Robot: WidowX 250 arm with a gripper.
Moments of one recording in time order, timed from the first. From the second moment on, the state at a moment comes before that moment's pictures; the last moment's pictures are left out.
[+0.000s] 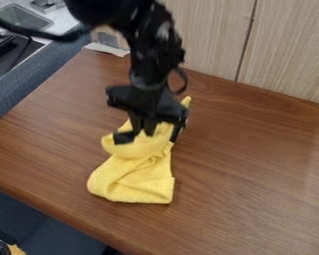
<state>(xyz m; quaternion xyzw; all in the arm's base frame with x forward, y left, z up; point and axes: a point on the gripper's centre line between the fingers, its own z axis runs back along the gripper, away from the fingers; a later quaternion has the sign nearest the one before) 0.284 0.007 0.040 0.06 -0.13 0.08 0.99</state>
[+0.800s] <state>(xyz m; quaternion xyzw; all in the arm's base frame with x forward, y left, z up) 0.281 0.001 0.028 0.05 -0.10 0.09 0.99</state>
